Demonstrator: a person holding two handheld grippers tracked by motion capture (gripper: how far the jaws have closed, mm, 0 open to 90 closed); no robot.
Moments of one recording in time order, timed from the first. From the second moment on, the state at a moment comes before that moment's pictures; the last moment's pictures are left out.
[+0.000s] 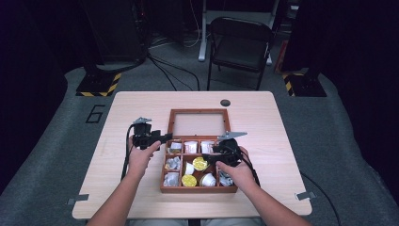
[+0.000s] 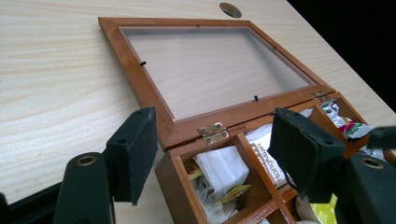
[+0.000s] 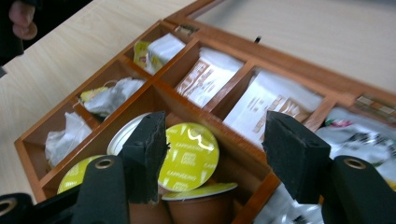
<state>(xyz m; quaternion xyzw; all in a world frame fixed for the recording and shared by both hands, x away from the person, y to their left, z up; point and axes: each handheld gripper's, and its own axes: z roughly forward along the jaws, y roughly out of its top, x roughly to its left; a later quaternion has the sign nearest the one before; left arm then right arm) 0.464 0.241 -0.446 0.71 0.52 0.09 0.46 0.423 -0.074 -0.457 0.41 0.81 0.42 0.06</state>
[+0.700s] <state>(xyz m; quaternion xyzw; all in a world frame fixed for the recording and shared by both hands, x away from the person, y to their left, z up) 0.464 0.244 -0.450 0.71 0.53 0.09 0.46 0.411 -0.055 -0.478 0.39 0.83 0.39 0.05</state>
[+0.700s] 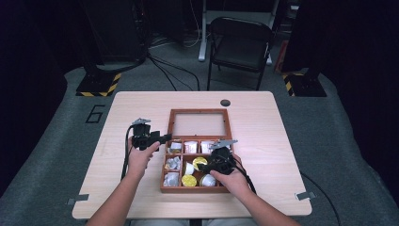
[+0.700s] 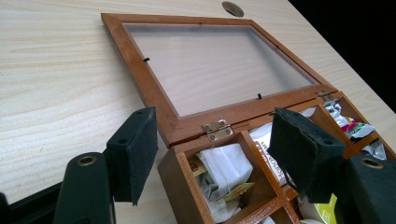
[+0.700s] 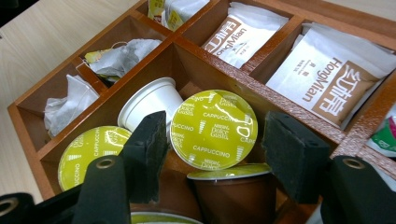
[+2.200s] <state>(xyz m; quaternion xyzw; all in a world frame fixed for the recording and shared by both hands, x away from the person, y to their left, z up) 0.461 0.255 -0.444 0.69 0.54 0.09 0.48 0.424 -0.035 -0.486 0.36 0.87 0.34 0.03</state>
